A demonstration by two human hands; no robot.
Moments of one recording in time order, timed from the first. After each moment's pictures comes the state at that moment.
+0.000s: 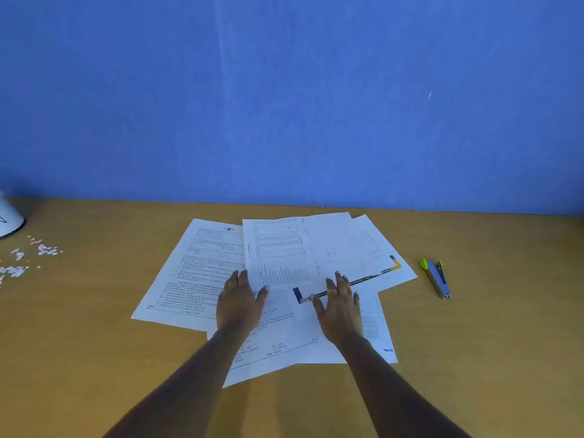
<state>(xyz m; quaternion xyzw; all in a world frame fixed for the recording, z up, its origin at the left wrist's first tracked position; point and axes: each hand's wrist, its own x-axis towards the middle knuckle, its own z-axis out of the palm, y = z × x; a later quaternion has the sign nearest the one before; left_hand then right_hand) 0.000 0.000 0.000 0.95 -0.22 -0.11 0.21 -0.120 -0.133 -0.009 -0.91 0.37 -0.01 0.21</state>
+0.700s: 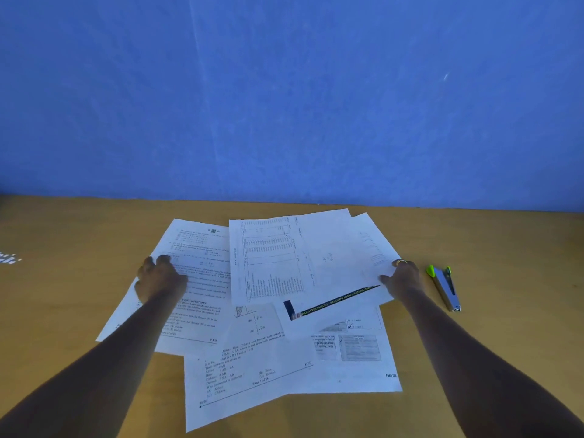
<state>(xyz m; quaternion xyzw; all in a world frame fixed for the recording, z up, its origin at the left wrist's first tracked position) 0.120 0.025 0.000 0.97 -0.02 -0.09 0.21 -0.116 -0.297 -0.003 -0.80 0.55 -0.01 0.24</state>
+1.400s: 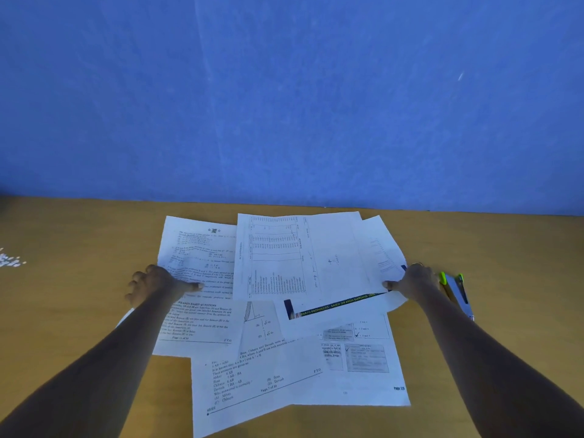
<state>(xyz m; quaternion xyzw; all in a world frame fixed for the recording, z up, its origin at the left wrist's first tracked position) 0.129 0.025 0.006 0.98 0.07 -0.15 0.15 -0.110 -0.307 0.011 -0.82 0.55 0.10 0.14</state>
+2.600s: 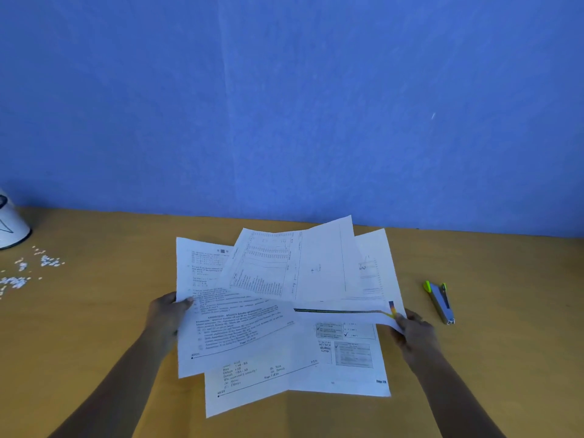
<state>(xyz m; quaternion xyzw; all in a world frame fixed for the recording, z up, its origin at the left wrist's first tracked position) 0.057 0.071 0.032 0.75 0.11 -0.21 0.61 -0.180 -0.222 0.019 -0.40 0.54 -0.26 0.69</state>
